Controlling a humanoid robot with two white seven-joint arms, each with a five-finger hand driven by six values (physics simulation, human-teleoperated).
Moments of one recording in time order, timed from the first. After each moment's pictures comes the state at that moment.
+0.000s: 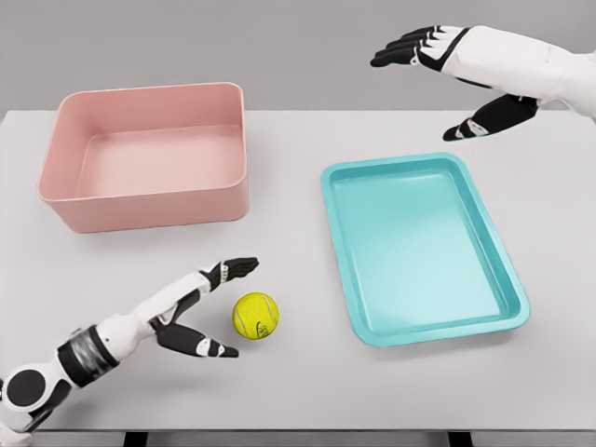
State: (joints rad) left arm -0.01 0.73 -0.62 -1.73 0.40 -0.39 -0.25; right arm -0.80 -0.87 0.50 -1.68 -0.06 -0.44 0.61
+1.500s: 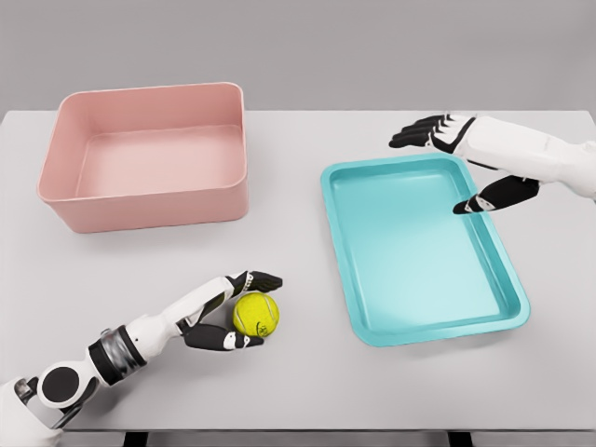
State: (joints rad) left arm -0.05 0.65 -0.67 -1.68 0.32 -0.35 -0.25; right arm -0.48 -0.90 0.36 -1.73 -0.06 -0.50 0.61
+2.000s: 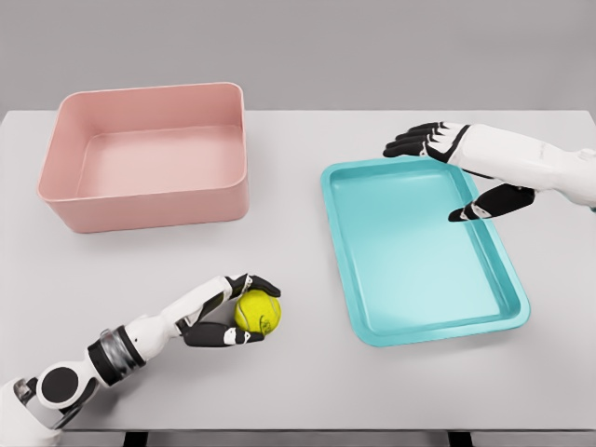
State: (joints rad) left arm -0.05 0.65 -0.66 -1.68 0.33 -0.35 -0.25; right arm -0.46 -0.90 0.35 -1.75 -0.06 -0.50 0.61
